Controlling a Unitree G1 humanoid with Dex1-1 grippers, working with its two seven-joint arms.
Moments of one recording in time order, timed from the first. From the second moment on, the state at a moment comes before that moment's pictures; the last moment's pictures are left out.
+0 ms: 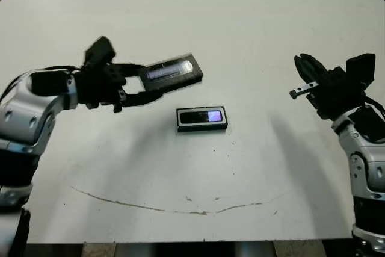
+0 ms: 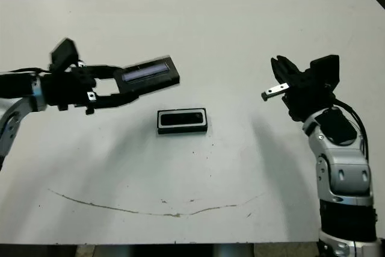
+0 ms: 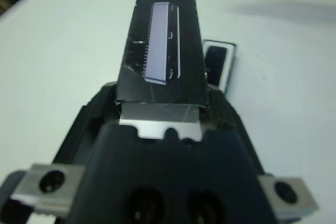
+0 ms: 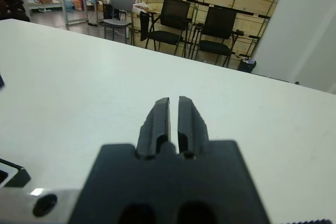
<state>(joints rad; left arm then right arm) -0.64 0.67 -0.20 0.12 -0.27 0.46 -1.13 -0.29 -0.46 -0.18 -0.14 0.21 0.33 0.38</state>
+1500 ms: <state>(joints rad) -0.77 0.52 -0.39 0.26 -0.09 0.41 -1.23 -0.27 -0.47 -0.11 -0.26 0.17 0.45 0.34</state>
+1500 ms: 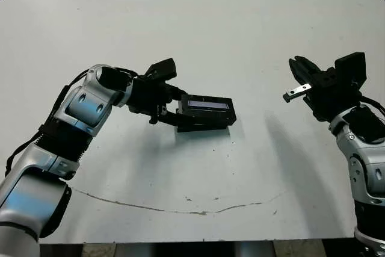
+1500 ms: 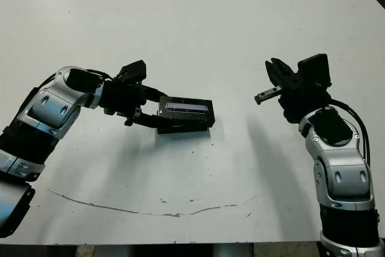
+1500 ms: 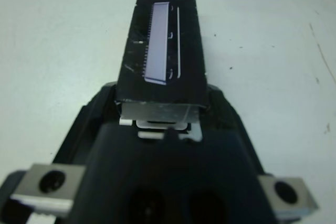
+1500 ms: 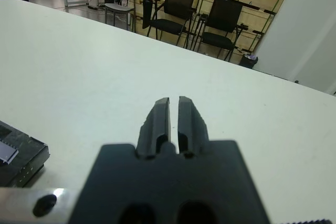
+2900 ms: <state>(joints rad) -0.77 0.56 -0.42 0.34 -0.03 0.28 -1.26 -0.24 -0.46 -0.11 -0.30 0.25 0.48 0.34</state>
